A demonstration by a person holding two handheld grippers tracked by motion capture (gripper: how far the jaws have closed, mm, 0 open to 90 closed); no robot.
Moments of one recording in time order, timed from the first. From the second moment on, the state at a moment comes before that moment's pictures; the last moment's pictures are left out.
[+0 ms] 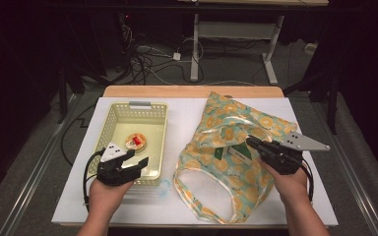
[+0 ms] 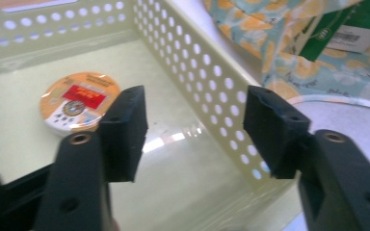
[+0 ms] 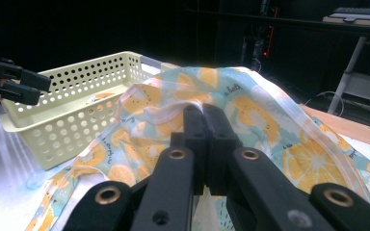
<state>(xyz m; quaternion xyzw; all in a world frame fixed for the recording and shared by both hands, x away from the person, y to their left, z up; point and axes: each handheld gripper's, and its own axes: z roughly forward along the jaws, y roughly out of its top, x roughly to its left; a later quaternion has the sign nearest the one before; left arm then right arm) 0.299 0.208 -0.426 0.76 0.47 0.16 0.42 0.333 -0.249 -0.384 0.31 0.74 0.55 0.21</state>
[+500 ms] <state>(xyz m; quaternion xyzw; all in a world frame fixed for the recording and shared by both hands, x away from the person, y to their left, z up) 0.307 0.216 -0.428 0.75 0.50 0.16 0.40 0.333 -0.249 -0.384 0.31 0.74 0.55 0.21</state>
